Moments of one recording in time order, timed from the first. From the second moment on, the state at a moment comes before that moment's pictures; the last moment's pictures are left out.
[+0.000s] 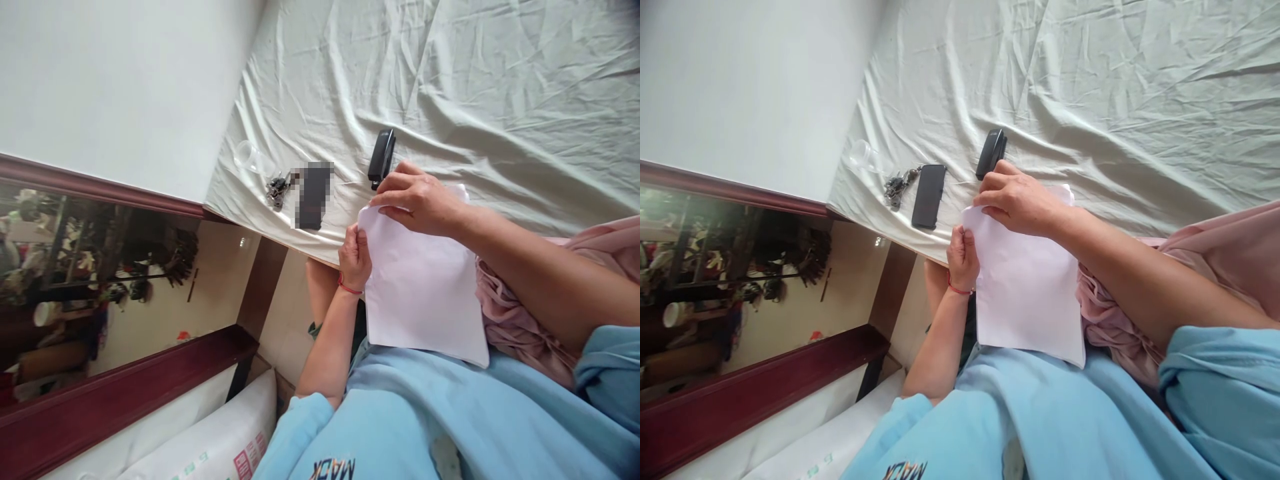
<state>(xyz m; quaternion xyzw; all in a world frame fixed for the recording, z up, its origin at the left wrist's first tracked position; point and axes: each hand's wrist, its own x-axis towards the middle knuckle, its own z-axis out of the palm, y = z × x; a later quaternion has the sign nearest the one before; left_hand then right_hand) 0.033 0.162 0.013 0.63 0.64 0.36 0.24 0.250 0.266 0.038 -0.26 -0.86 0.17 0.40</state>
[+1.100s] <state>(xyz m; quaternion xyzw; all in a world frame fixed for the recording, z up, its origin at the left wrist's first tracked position) 0.034 0.162 0.017 0.62 0.64 0.37 0.24 0.256 0.275 0.033 -0.30 -0.86 0.20 0.35</state>
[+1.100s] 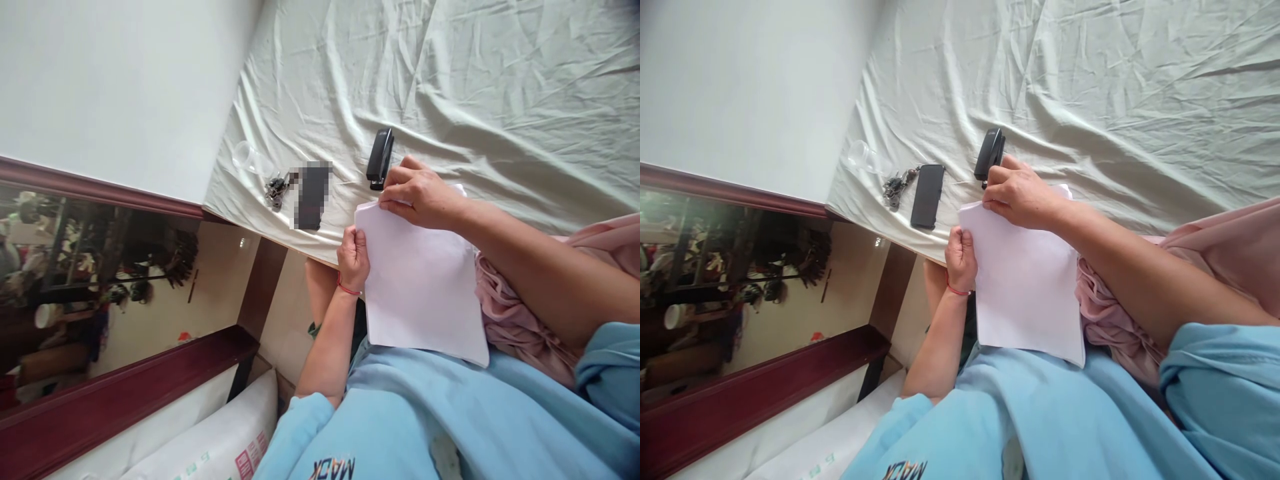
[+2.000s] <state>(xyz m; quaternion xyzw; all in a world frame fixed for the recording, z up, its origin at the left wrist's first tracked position) 0.033 0.161 0.007 0.63 0.66 0.35 0.21 0.254 0.275 0.024 -0.33 -0.87 0.19 0.31</state>
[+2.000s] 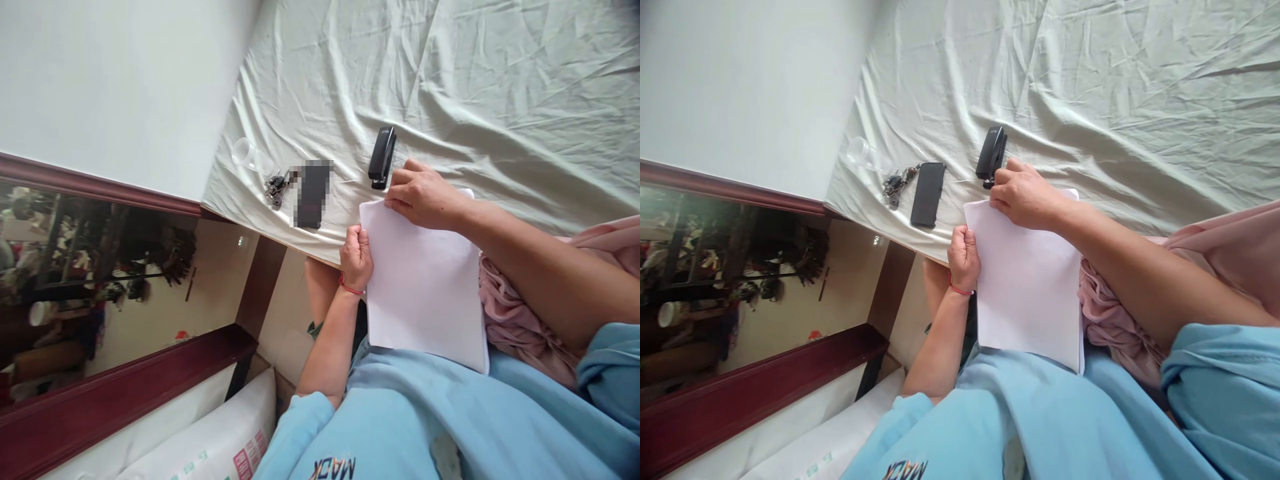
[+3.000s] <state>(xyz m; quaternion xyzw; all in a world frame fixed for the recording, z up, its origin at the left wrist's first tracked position) 0.036 0.161 0.012 0.64 0.65 0.34 0.23 0.254 0.263 0.044 -0.36 -0.88 0.16 0.26</state>
